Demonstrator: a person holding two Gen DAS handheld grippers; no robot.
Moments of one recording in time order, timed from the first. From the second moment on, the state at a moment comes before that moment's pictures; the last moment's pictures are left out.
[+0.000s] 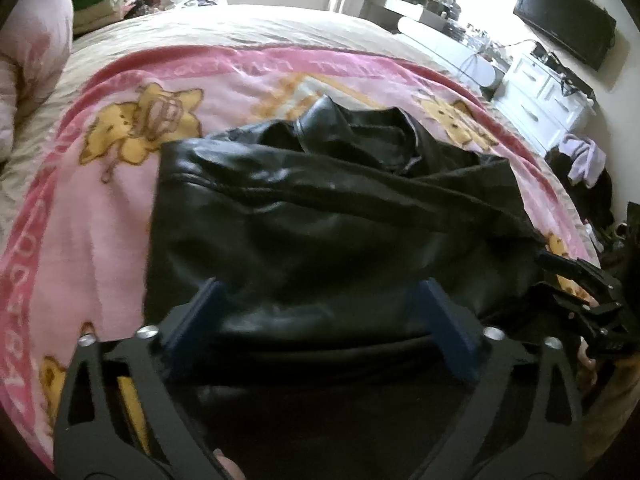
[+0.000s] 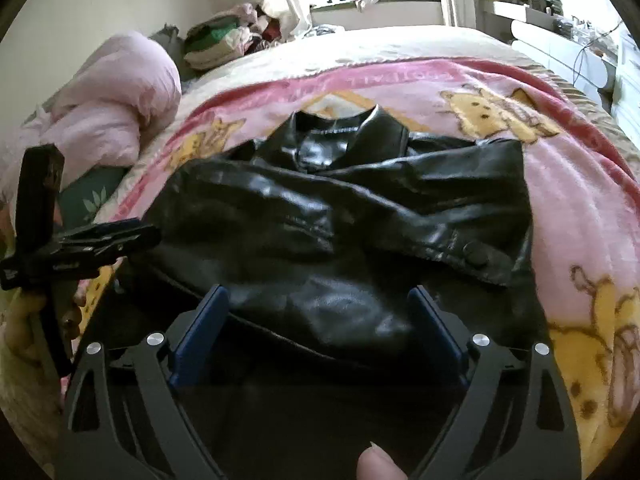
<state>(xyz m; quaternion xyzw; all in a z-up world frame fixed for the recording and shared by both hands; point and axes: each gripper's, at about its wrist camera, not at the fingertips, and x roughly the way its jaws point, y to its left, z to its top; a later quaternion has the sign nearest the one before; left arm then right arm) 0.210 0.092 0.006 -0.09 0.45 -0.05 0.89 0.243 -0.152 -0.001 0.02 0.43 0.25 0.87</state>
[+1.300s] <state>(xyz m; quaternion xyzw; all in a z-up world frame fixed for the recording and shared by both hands) 0.076 0.083 0.028 -0.06 0.42 0.01 0.91 0.140 -0.193 0.032 0.04 0.40 0.26 0.88</state>
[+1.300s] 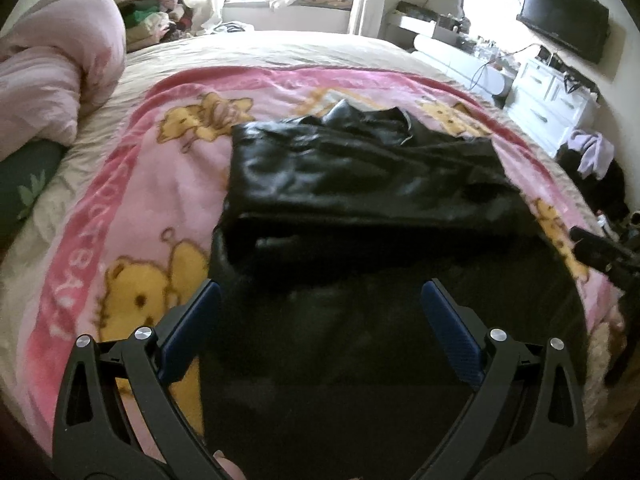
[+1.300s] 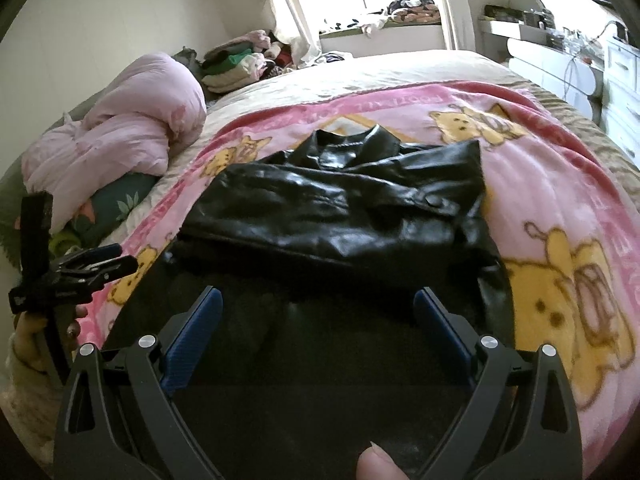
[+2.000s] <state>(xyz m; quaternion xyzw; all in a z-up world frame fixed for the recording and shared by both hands) 0.022 0.095 0.000 -0.06 0.44 0.05 0.89 0.089 -0.225 0.023 0.02 0.41 0.24 0.88</state>
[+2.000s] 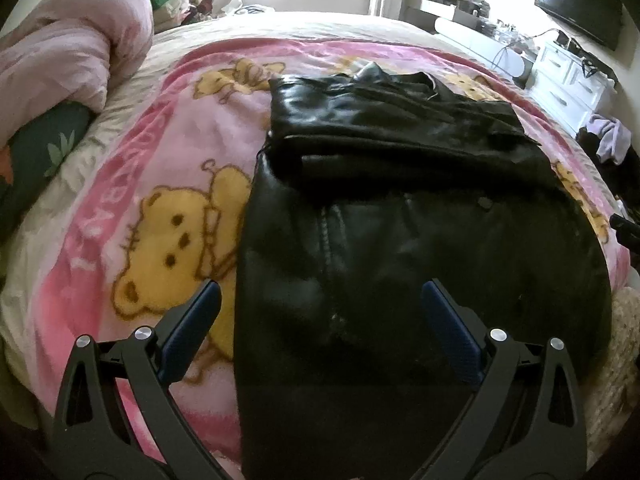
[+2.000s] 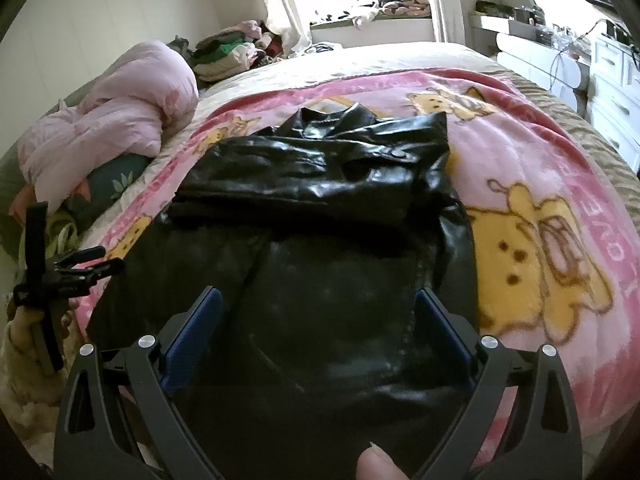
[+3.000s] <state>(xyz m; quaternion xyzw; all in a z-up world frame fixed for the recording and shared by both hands) -0.036 0.117 -0.045 -0.14 0.49 0.00 0.86 0.040 -0.270 -0.029 -0.03 0.51 0.20 0.83</state>
